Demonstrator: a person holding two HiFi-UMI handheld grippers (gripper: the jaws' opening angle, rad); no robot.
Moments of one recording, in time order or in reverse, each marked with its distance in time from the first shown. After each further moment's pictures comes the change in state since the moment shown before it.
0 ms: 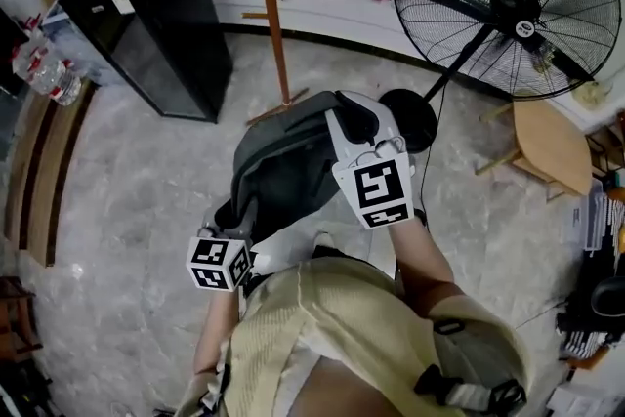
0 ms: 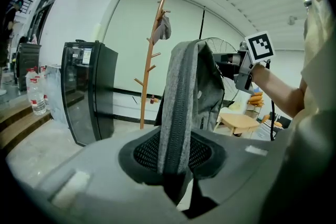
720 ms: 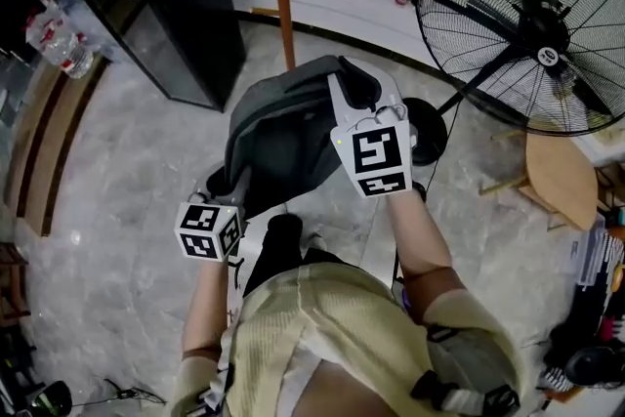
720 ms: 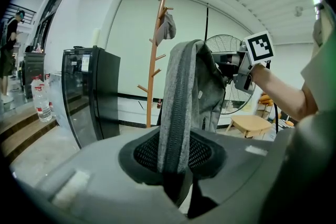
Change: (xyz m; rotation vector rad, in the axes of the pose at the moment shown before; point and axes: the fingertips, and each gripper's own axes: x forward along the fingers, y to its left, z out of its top) left arm 0.052 0.026 0.046 0.022 -0.021 0.089; right arm 0.066 -0.046 0.007 -0.045 -0.066 0.029
